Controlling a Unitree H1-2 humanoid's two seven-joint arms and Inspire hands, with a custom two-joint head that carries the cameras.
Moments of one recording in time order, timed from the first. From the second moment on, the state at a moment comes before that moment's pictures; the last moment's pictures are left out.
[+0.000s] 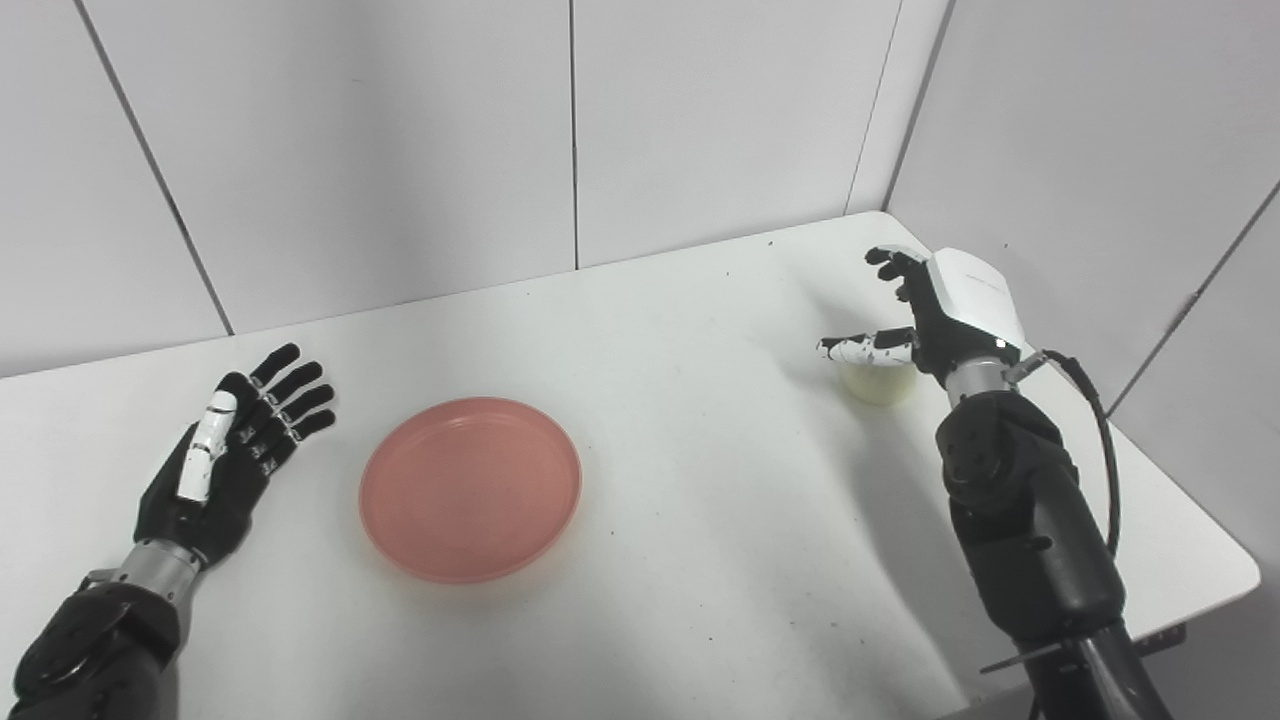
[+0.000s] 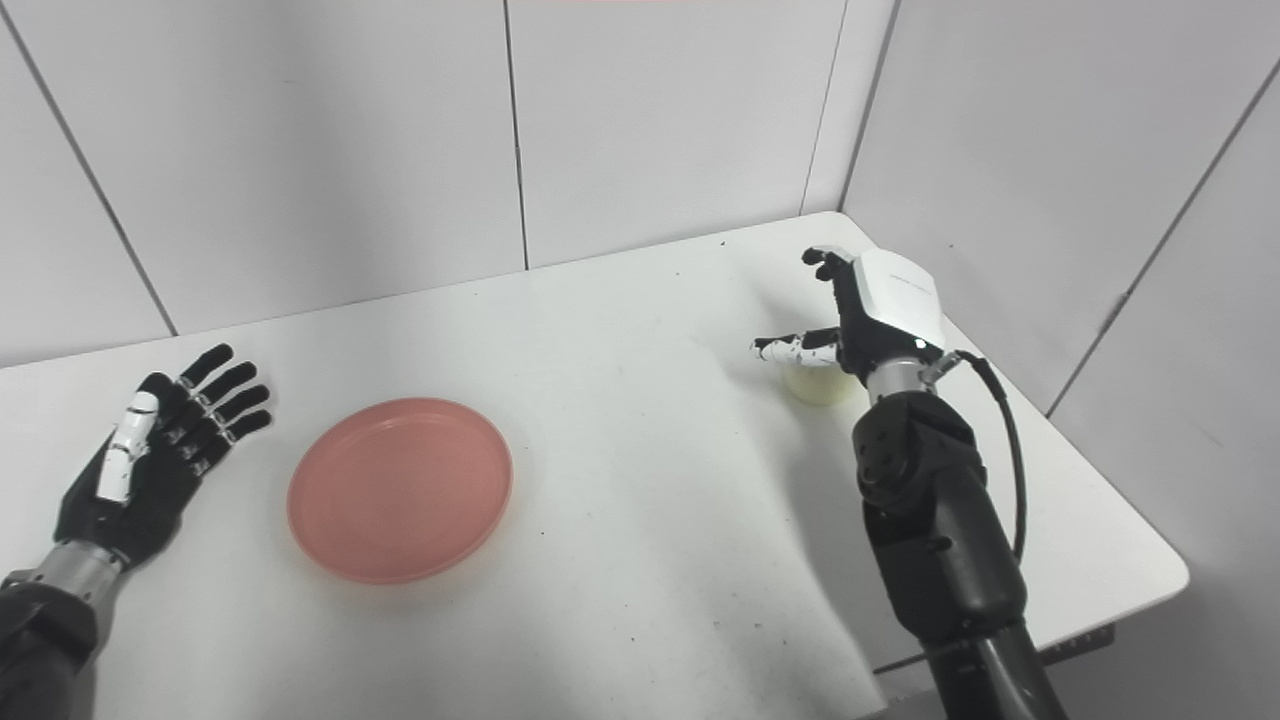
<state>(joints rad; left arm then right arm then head) -0.67 0.18 0.05 0.97 -0.33 -0.22 -0.59 -0.26 -0.48 -0.22 -0.14 -0.85 0.47 0.20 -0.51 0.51</state>
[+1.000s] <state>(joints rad) -0.66 0.20 0.05 0.96 -0.33 -0.22 -0.60 -0.27 -0.48 -0.20 -0.01 -0.83 0.47 0.20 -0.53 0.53</state>
